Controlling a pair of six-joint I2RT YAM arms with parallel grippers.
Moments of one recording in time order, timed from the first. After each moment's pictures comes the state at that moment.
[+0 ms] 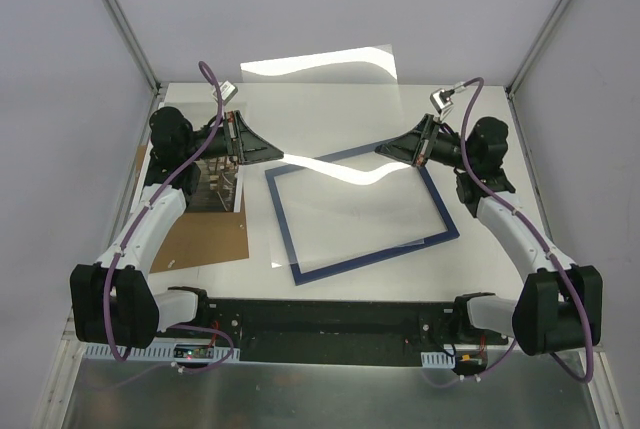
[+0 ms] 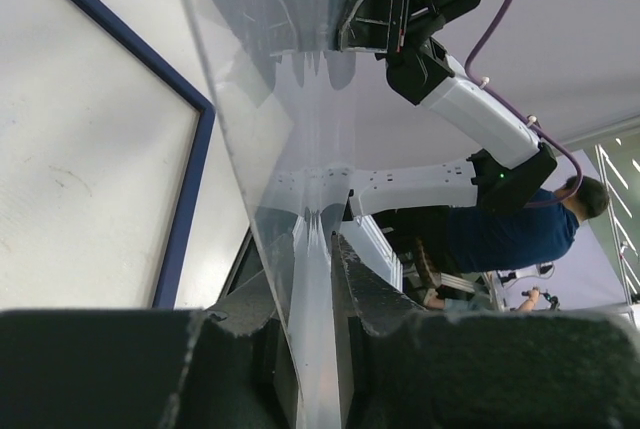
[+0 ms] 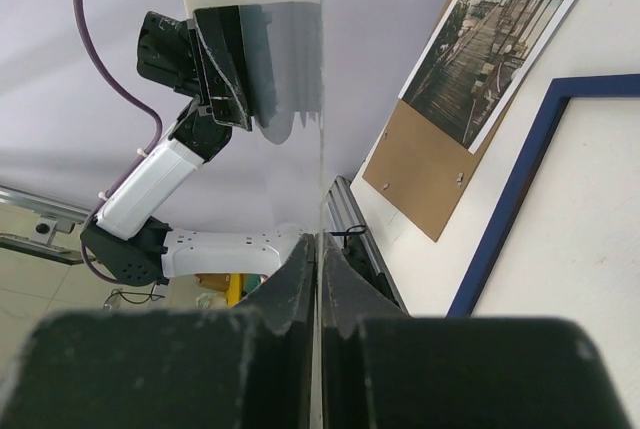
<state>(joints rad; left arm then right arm) -0.09 1.21 0.90 0.38 1.27 -1.12 0.18 1.23 0.85 0.43 -1.04 1.10</state>
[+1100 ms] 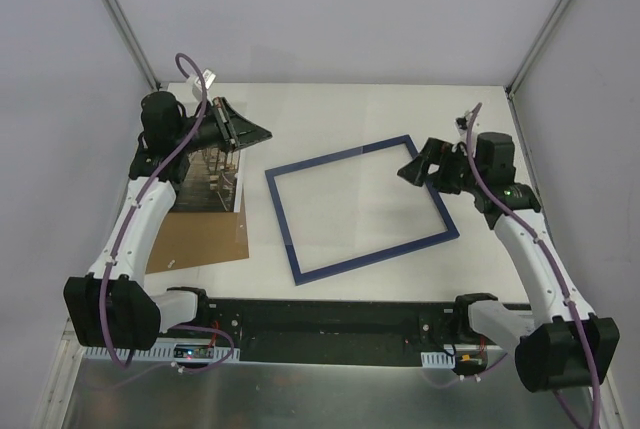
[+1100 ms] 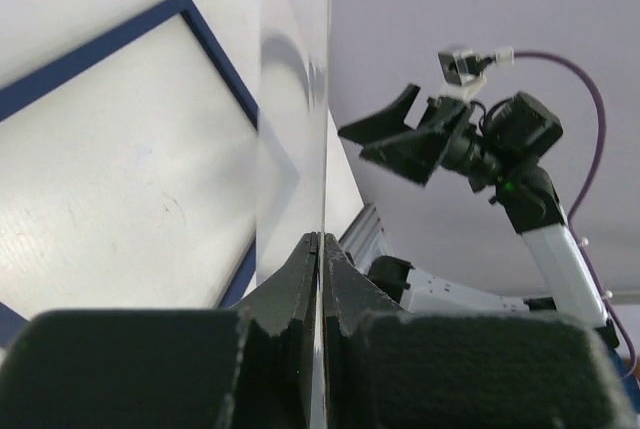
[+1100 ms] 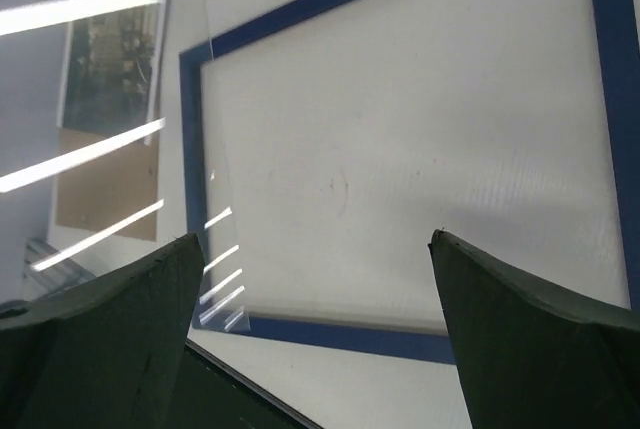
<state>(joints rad) -0.04 1.20 1.05 -0.06 1.00 -0.90 0.10 1.07 0.92 -0.45 -0.49 0.42</state>
